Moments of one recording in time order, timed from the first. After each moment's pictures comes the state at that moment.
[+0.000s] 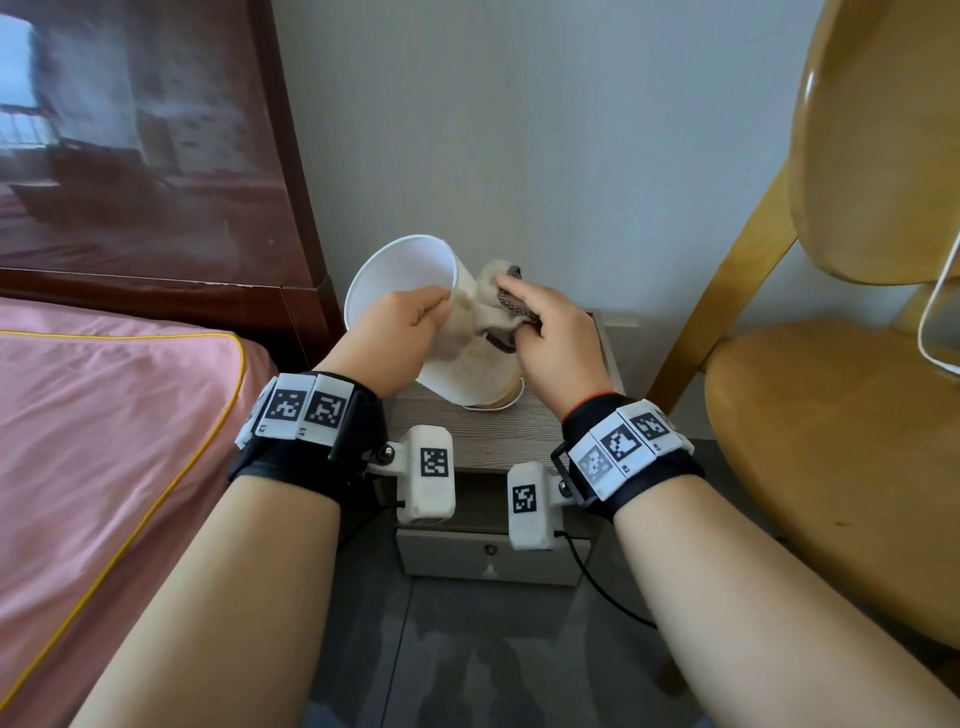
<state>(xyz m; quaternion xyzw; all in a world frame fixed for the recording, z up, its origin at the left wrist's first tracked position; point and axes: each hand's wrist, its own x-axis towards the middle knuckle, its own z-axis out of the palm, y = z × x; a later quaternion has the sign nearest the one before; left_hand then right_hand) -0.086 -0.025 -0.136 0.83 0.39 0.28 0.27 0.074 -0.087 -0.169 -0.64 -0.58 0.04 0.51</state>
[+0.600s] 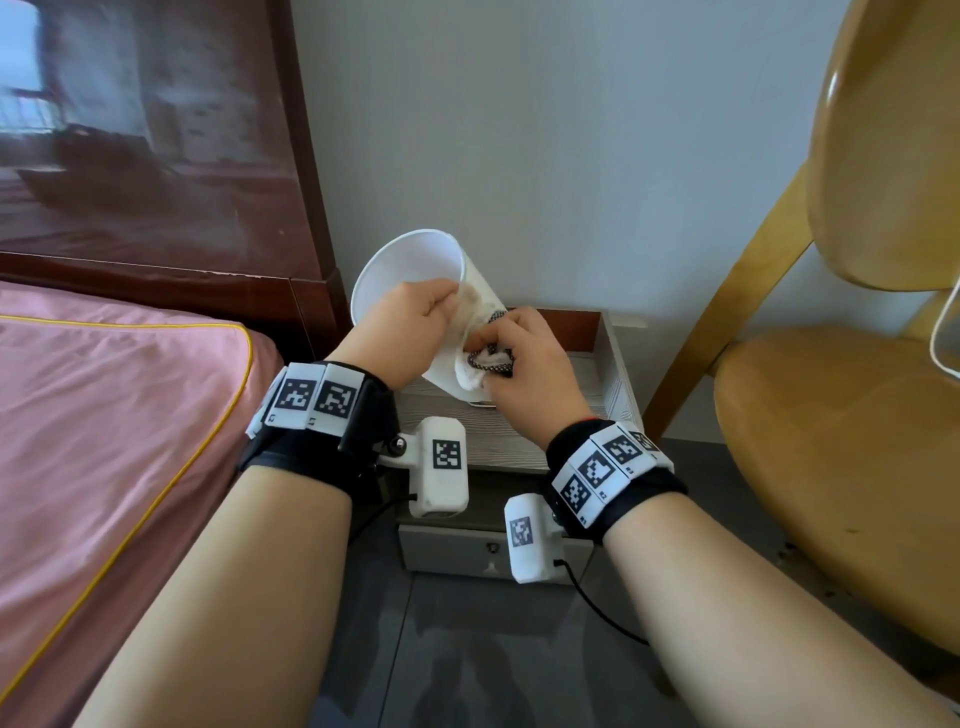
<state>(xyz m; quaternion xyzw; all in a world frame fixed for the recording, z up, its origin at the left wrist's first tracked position) -0.086 -0.022 -0.135 0.83 0.39 0.29 0.28 0.053 -0.079 -0.204 -0.61 -0.62 0.06 0.49</state>
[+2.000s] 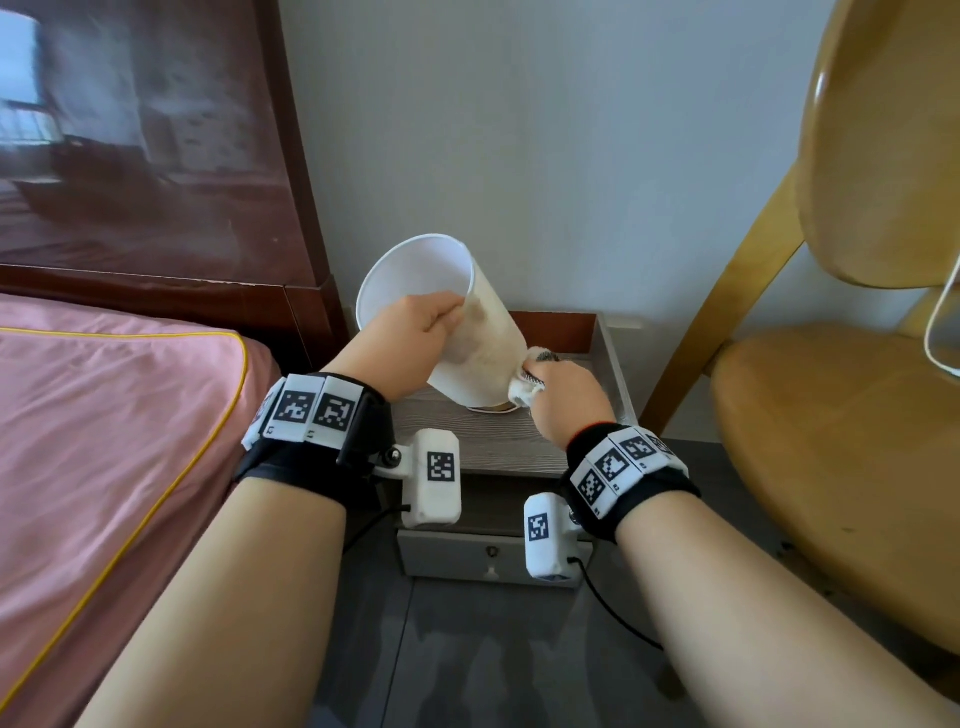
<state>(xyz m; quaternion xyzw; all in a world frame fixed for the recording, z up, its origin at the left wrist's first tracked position) -0.083 -0.028 -0.136 0.85 0.37 0.27 0.27 0.094 -0.074 -0.220 -0.80 -0.55 0.15 0.16</state>
